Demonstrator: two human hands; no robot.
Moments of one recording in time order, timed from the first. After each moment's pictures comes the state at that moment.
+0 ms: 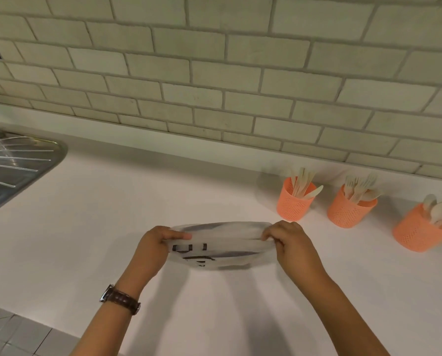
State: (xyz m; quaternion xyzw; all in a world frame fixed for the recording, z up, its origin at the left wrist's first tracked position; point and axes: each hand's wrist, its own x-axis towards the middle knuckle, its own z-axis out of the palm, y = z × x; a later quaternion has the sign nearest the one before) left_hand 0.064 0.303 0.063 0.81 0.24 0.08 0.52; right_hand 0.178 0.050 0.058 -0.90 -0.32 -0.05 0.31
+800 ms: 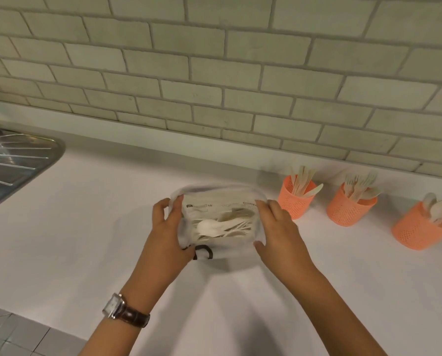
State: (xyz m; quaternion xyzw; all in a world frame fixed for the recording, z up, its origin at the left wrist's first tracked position) left_hand 0.057 0.274 0.090 0.91 0.19 0.12 0.34; right_hand 0.163 0.081 0.089 -0.93 -0.31 -0.04 0.19
